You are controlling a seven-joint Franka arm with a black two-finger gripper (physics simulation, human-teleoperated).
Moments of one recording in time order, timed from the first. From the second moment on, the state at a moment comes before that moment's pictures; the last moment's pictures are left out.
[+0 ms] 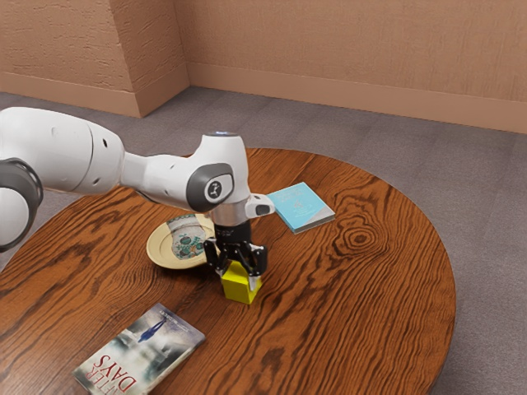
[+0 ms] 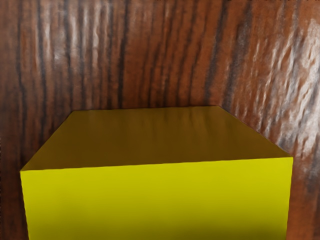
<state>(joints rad) 0.04 0.49 -0.21 -1.80 -0.05 2.07 -0.20</state>
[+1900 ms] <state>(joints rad) 0.07 0.52 0.05 -1.52 -0.01 1.90 -0.13</state>
